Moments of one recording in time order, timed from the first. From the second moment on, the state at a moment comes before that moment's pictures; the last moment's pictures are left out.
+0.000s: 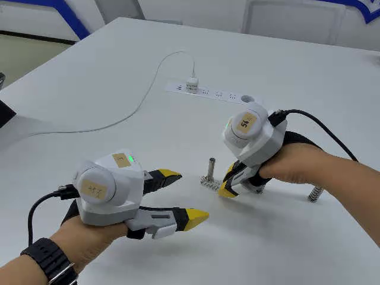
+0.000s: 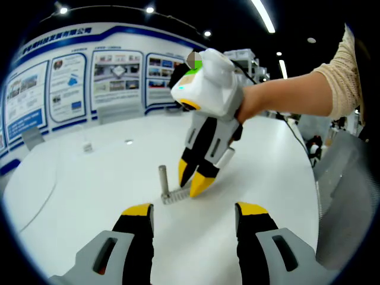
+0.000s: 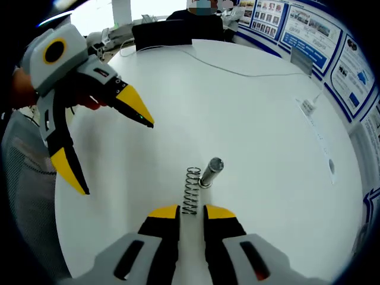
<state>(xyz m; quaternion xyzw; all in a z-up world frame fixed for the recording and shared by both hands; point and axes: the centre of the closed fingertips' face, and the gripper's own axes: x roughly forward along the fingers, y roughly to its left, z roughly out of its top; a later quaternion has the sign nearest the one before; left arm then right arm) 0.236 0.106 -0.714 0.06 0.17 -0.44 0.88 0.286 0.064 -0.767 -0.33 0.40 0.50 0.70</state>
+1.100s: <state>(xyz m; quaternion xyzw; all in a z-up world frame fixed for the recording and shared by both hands) 0.238 0.113 -0.717 0.06 0.17 -0.44 0.88 0.273 0.063 -0.769 -0.35 0.40 0.52 0.66</state>
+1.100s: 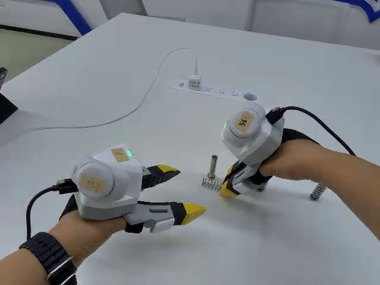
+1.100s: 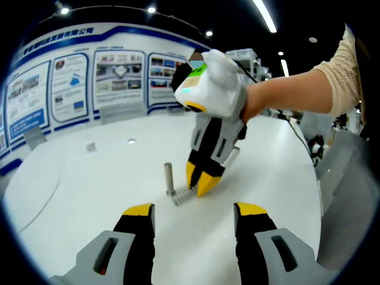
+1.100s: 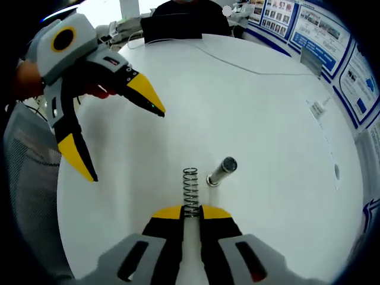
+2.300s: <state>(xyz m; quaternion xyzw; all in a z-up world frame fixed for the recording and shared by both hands) 0.216 0.087 -0.721 0.10 0.14 -0.51 0.84 0.214 0.076 -0.728 -0.44 0.32 0.63 0.55</state>
